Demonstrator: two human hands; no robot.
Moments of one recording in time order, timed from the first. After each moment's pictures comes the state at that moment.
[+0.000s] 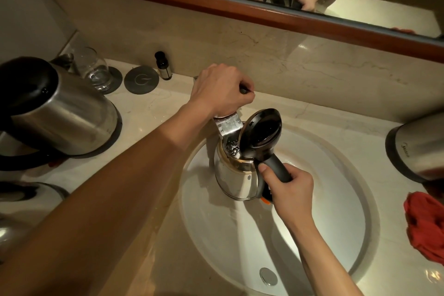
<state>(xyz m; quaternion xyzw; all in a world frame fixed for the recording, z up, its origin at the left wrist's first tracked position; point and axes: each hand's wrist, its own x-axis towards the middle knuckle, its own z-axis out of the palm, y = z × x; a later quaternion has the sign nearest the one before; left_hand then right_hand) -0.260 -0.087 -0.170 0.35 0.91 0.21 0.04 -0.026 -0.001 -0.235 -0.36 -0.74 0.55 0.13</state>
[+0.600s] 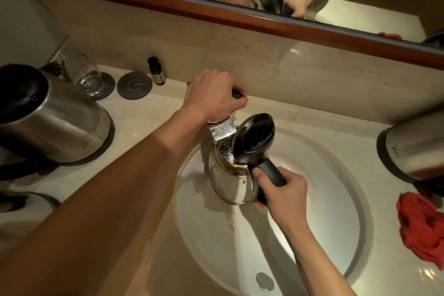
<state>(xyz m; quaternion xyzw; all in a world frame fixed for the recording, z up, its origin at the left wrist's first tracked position) -0.262 -0.087 -0.174 0.34 0.91 0.21 0.04 -0.027 -0.003 -0.232 -0.37 -0.73 0.57 0.12</state>
